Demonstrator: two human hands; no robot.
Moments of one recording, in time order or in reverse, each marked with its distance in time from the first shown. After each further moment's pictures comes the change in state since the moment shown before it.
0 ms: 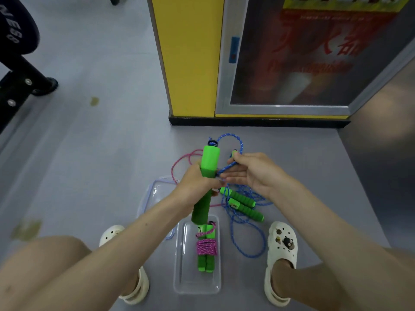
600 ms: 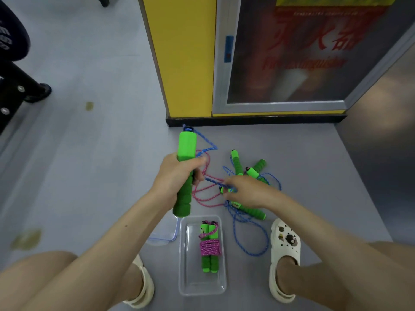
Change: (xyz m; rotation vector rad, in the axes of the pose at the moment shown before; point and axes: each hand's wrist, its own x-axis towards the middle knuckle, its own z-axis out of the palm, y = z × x) left_hand -0.005 0.027 -0.030 -0.042 0.197 -0.032; right_hand 0.014 0.034 -0.007 -1.331 -0.188 -0.147
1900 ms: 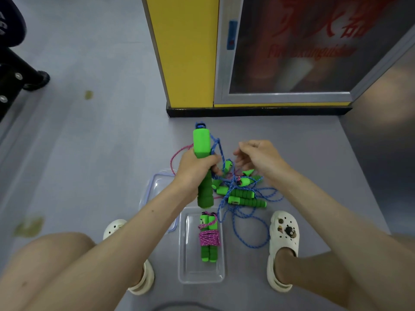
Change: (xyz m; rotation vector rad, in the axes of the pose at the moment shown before) left_hand 0.016 -0.025 0.033 -0.090 -0.056 0.031; right_hand 0.007 0.006 -0.027 0.873 0.400 0.138
